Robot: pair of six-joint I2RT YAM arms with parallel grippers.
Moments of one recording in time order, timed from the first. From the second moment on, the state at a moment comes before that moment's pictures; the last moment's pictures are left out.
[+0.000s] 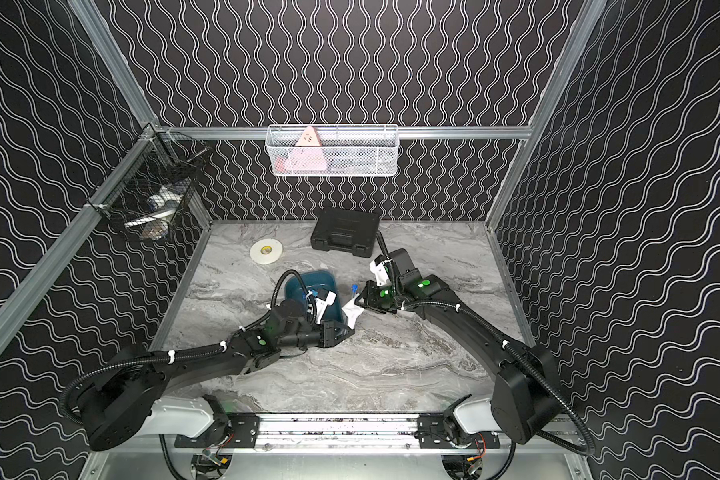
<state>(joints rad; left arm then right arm) -0.75 1.35 0.58 0.37 0.42 -0.87 0.56 1.40 1.10 -0.58 -0.42 0.68</state>
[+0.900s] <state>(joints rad) -0.75 1.36 0.57 0.40 0.43 -0.89 0.64 1.40 0.99 -0.41 -0.44 0.75</state>
